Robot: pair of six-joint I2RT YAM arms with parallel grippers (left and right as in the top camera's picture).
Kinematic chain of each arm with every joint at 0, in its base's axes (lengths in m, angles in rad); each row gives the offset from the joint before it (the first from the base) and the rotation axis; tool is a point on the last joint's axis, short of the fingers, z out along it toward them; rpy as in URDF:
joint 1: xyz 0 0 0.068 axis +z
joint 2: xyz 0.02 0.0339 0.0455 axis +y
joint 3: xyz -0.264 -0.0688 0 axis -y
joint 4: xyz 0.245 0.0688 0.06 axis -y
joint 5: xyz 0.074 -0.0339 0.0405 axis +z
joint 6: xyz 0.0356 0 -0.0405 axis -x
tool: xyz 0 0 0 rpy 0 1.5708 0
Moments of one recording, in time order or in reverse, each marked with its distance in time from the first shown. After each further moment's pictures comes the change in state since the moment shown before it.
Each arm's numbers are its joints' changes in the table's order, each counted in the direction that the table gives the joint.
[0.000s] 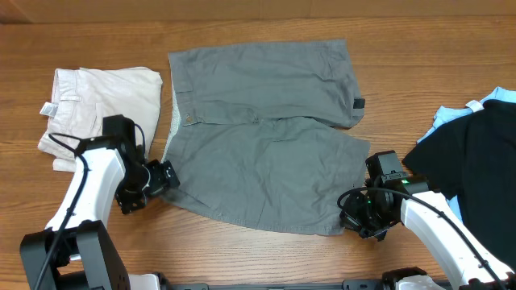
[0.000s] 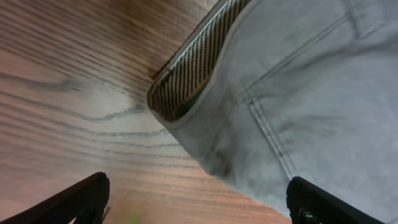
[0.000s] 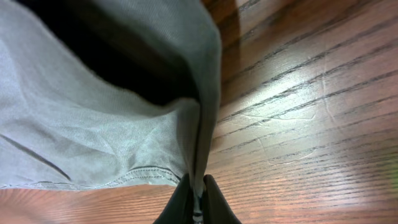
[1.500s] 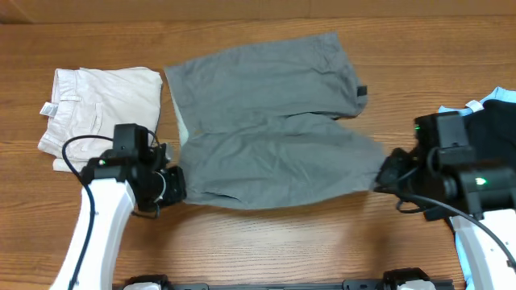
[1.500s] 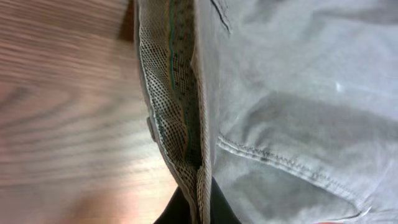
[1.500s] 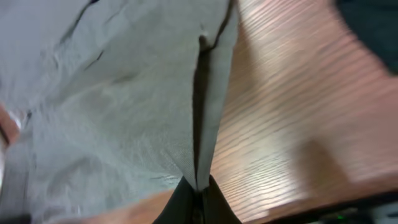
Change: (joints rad) left arm -0.140 -0.286 -0.050 -0.049 -0.198 -0.114; right arm -0.065 -0.177 0.627 -0.467 -0.270 0.028
